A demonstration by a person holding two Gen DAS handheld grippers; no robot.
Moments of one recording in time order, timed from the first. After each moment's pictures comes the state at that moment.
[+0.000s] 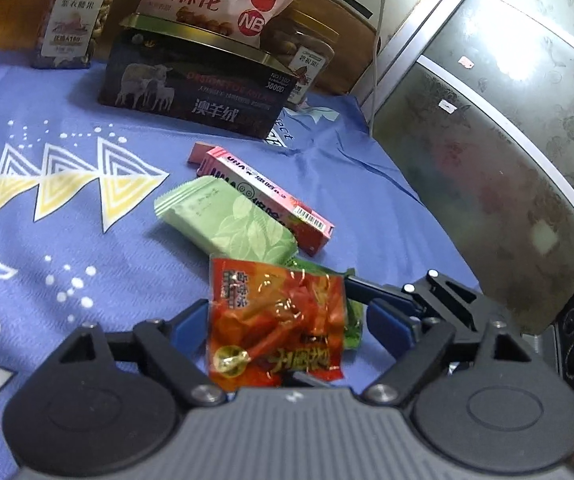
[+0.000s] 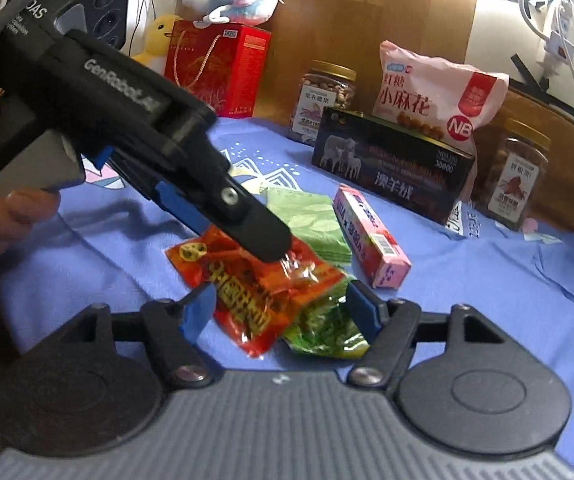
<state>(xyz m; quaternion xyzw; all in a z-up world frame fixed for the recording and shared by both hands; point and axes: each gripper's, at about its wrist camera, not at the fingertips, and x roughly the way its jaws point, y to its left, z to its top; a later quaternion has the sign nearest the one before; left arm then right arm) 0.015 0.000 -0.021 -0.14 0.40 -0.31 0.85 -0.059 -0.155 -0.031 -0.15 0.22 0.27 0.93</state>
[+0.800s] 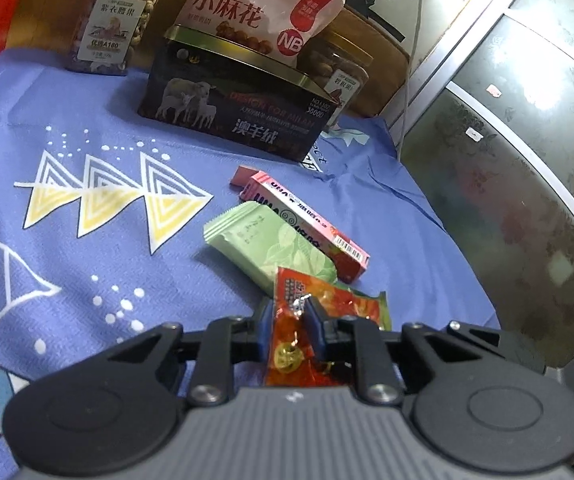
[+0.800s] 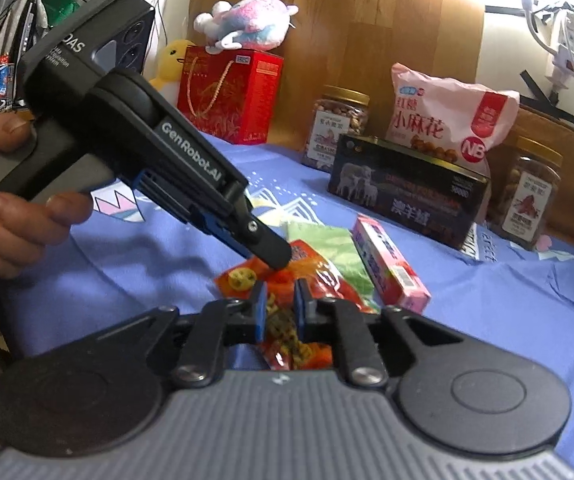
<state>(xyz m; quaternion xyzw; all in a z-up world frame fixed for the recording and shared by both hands) 0.027 0.021 -0.020 -0.17 0.39 -0.28 0.86 -0.062 -0.148 -0.020 -0.13 0.20 0.28 0.93</state>
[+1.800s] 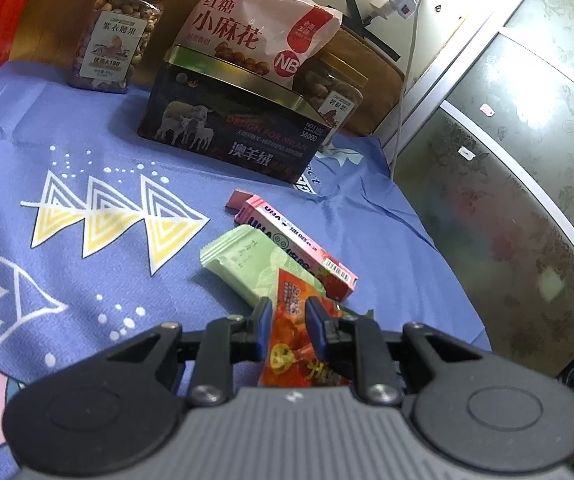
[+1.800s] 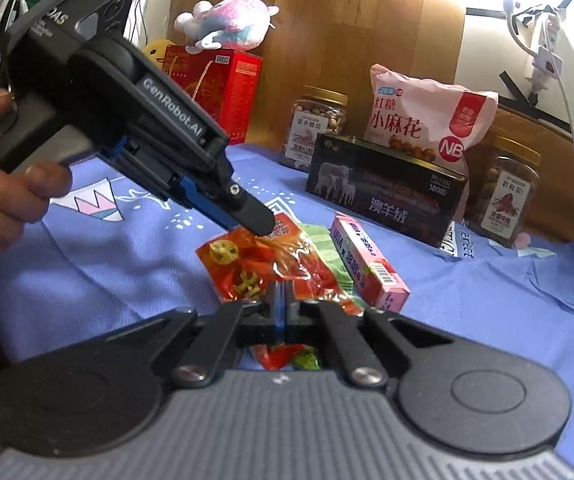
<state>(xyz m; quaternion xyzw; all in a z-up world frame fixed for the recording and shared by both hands) 0.025 0.027 -0.007 -0.19 0.37 -0.28 0.87 -0.062 -0.147 -0.021 -0.14 0.19 0.26 0.94</state>
